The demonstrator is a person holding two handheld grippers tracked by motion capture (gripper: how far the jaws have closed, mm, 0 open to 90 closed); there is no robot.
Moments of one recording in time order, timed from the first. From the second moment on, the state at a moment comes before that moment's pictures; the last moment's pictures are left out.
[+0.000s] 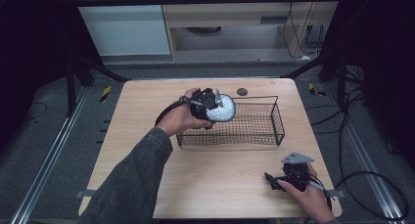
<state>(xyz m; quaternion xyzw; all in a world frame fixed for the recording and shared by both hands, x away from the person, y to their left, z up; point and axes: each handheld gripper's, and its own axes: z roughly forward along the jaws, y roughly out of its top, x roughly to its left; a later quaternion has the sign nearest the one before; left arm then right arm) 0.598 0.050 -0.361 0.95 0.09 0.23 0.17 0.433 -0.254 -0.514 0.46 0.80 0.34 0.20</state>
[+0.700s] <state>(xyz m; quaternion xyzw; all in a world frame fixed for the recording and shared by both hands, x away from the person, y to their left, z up) 0.605 0.054 -0.376 0.96 0.08 0.22 0.15 0.433 -0.254 -0.514 0.46 0.80 0.34 0.20</state>
